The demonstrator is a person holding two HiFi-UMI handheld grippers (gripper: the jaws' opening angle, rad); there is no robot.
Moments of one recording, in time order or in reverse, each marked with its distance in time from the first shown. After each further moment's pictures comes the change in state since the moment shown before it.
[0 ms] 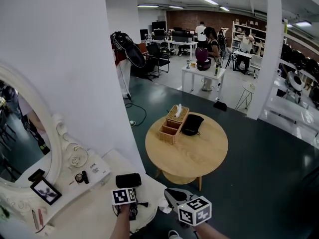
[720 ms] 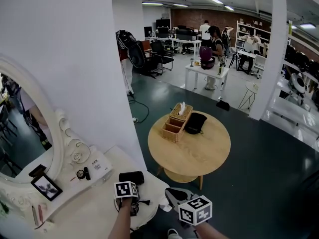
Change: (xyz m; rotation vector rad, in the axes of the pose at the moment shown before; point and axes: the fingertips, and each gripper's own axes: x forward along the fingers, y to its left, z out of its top) left arm 0.012 0.001 -0.009 -0.015 0.114 0.000; right arm 0.003 0.005 -0.005 0.005 0.027 0.011
